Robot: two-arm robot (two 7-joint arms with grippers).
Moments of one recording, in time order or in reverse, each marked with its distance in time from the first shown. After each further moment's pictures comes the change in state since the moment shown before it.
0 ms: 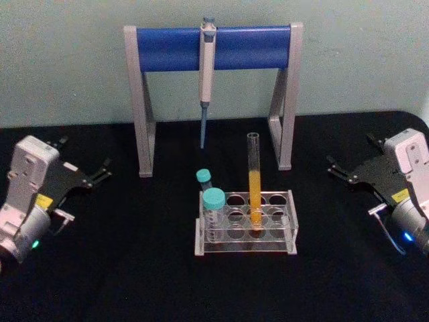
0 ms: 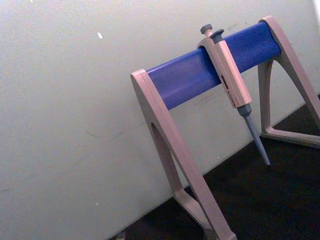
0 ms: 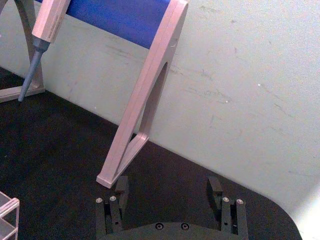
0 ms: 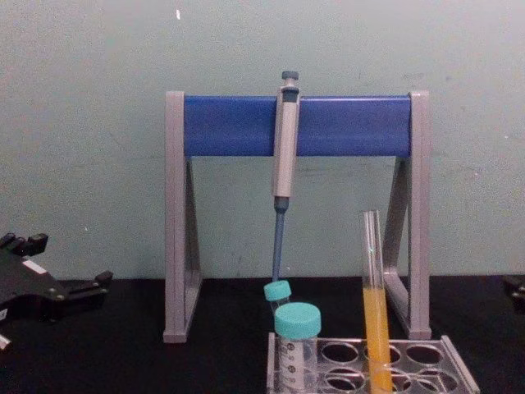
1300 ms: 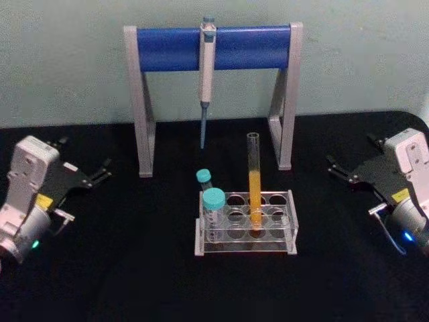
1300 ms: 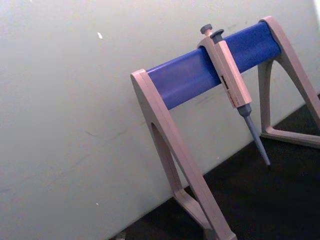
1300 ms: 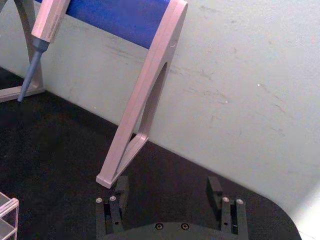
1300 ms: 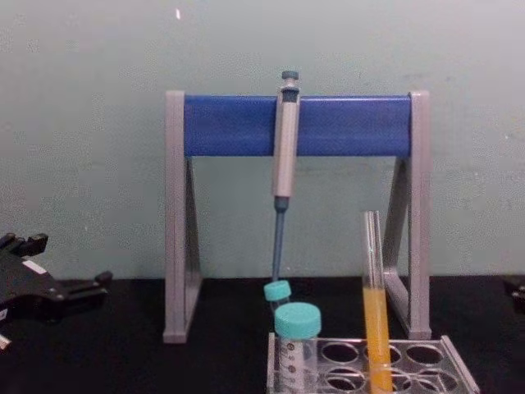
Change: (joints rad) left arm 0.000 0.000 0.000 0.000 0.000 0.000 0.000; right arm 0.001 0.001 0.000 0.000 0.000 0.000 0.000
